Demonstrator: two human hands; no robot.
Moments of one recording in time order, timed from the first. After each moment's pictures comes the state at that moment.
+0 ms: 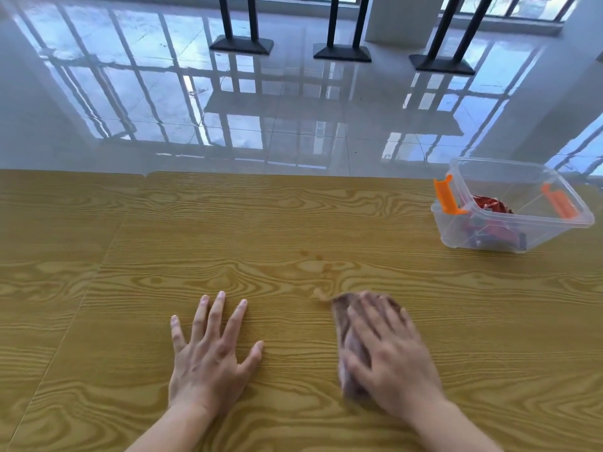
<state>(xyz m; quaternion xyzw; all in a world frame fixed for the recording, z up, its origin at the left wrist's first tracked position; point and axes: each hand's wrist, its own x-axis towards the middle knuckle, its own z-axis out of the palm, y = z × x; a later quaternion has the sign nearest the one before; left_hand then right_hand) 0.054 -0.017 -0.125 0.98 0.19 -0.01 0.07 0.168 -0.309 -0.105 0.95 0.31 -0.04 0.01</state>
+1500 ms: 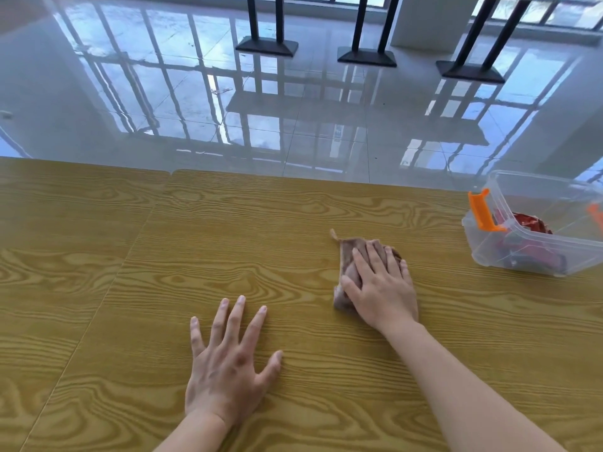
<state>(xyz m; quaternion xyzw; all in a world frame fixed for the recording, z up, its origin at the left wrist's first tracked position) 0.055 -0.020 -0.115 0.98 0.19 -0.01 0.08 0.273 -0.214 -0.093 0.98 0.21 -0.08 -0.02</state>
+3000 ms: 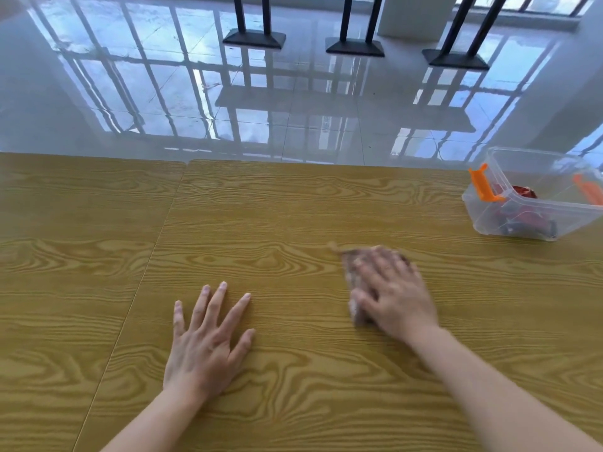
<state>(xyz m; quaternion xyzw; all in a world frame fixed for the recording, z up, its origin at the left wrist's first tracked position) -0.009 0.062 -0.117 0.99 0.15 -0.01 0.08 0.200 -0.236 -0.101 0.97 0.25 -0.07 0.00</state>
